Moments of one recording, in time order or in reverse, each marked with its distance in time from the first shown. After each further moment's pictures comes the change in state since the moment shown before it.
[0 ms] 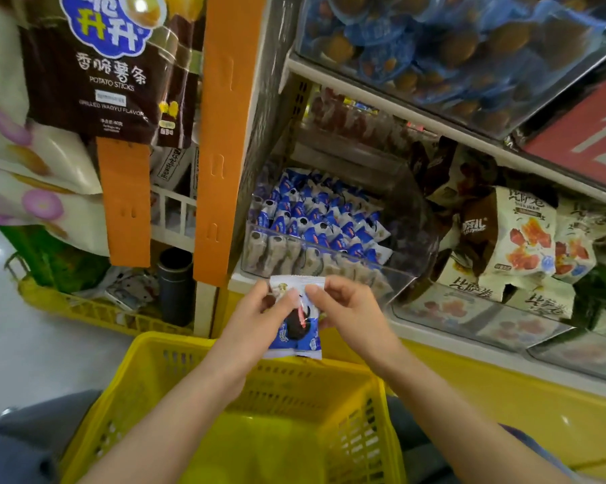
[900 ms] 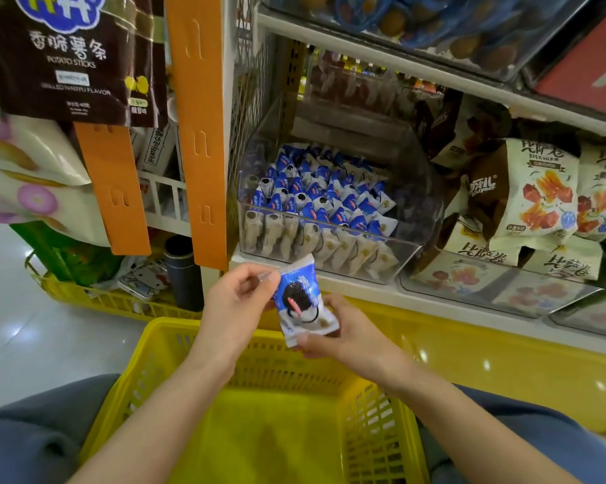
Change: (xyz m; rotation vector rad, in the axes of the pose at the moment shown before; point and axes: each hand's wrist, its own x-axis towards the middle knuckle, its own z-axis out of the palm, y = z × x) left_hand 0.003 -0.010 -0.005 0.110 0.223 0.148; right_hand -0.035 0.029 0.004 0.147 -0.261 0.226
